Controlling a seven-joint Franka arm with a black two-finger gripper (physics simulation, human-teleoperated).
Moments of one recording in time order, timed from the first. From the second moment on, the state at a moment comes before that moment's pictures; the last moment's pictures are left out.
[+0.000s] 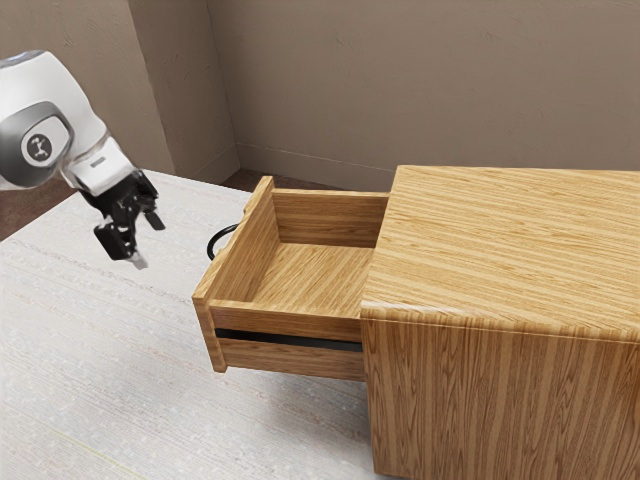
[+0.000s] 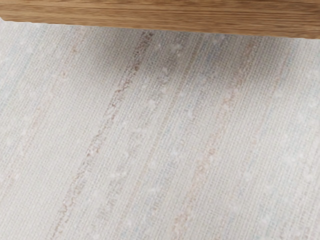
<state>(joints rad) -0.37 -0.34 0.50 -2.26 -0.05 2.12 1.33</state>
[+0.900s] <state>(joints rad) -0.47 -0.23 0.51 -2.15 -0.21 2.15 1.53</state>
